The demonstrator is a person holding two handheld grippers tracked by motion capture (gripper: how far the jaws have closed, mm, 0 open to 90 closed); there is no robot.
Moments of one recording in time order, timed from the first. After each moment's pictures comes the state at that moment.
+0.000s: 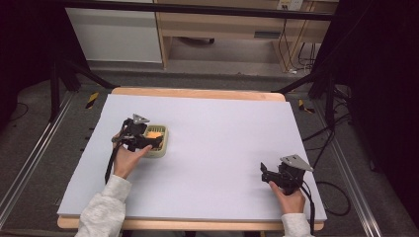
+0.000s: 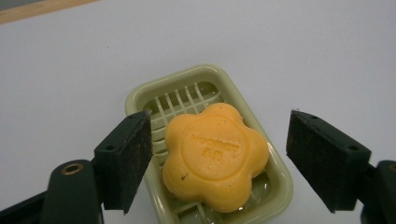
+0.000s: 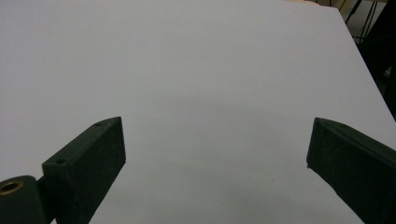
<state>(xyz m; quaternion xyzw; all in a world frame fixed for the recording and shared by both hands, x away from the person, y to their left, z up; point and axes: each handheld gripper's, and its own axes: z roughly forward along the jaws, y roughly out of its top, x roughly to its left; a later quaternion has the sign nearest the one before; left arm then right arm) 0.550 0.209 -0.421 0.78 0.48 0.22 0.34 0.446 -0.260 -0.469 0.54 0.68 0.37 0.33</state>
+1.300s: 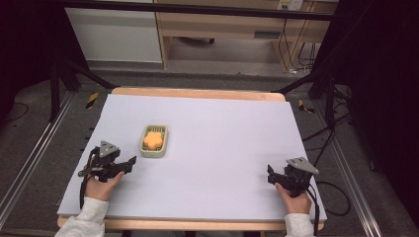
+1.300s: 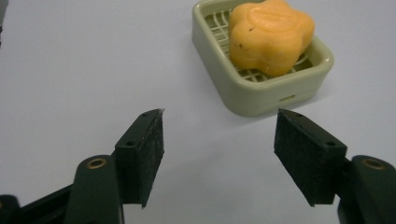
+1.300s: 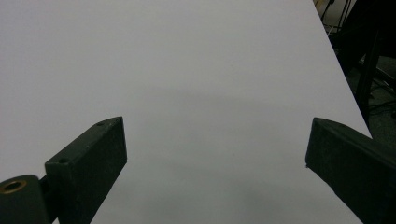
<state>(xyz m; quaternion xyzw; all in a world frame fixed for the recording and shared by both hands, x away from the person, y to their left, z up) 0.468 0.281 -0.455 0.74 0.50 0.26 0.35 0.441 -0.277 -0.474 0.56 0.68 0.34 0.34</state>
